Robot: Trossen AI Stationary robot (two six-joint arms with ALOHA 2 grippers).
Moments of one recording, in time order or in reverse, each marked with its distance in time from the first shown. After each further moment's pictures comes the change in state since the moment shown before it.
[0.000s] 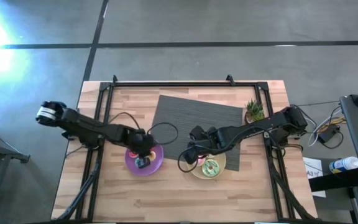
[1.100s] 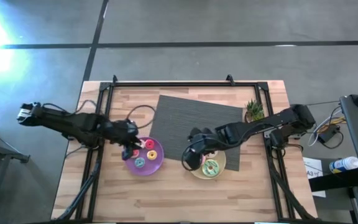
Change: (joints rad) left arm 0.013 -0.415 0.034 -0.226 -0.026 -0.026; right arm -0.005 -0.089 -0.030 0.214 -0.210 -0.213
